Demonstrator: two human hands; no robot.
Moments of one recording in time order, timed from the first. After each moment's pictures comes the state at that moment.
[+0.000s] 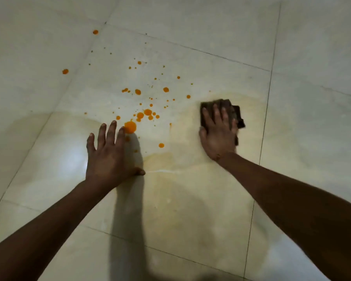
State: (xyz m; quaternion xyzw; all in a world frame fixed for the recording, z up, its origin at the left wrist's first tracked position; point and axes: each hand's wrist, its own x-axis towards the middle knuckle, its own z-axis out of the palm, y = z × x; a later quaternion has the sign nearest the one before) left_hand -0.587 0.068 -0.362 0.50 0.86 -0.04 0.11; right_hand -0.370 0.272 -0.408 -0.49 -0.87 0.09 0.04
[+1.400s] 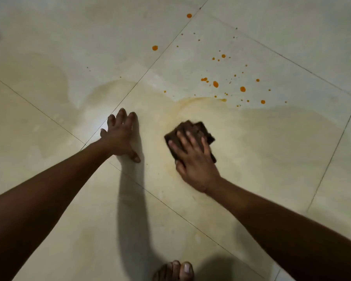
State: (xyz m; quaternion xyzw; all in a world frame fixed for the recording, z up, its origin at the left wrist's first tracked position) left_hand -0.712 -0.047 -0.369 0.33 0.88 -0.06 0.32; right_hand -0.497 0.088 -0.418 -0.15 -0.98 0.12 -0.05
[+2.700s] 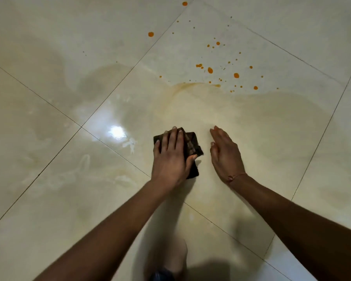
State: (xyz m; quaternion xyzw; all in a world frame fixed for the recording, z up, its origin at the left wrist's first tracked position) left_hand -0.520 -0.028 -0.388 0.40 0.89 0.12 0.19; right_hand -0.417 0.123 -0.399 -0.33 -0.90 0.29 0.03
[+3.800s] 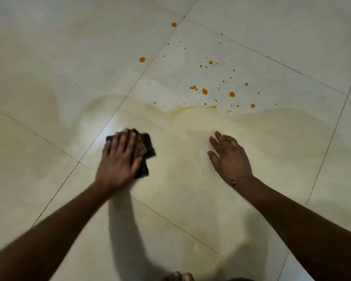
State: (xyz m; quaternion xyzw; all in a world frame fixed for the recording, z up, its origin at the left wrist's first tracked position) left_hand -0.673 -0.075 -0.410 0.43 0.90 0.01 0.10; right_hand -0.453 0.175 -0.402 -0.31 -0.94 0.13 -0.05
